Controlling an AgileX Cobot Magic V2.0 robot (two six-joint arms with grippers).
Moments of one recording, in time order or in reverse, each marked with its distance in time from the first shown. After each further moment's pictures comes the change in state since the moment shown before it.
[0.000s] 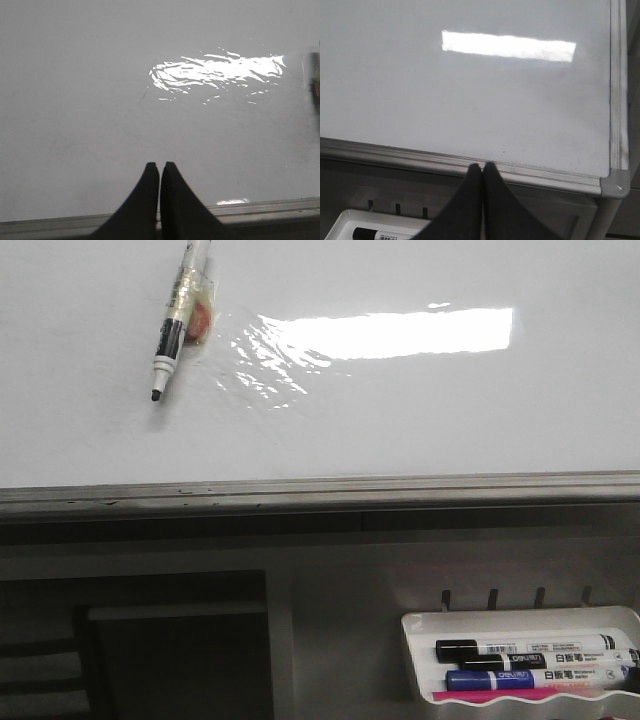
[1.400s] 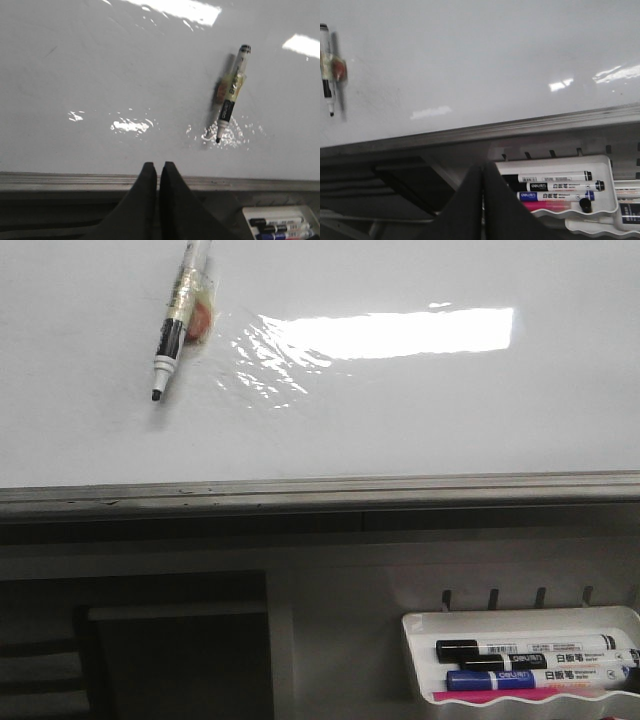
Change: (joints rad) left arm 0.000 0.306 -0.411 -0.451 0.498 0.082; right arm 0.000 0.315 -0.385 0.551 0.451 -0.049
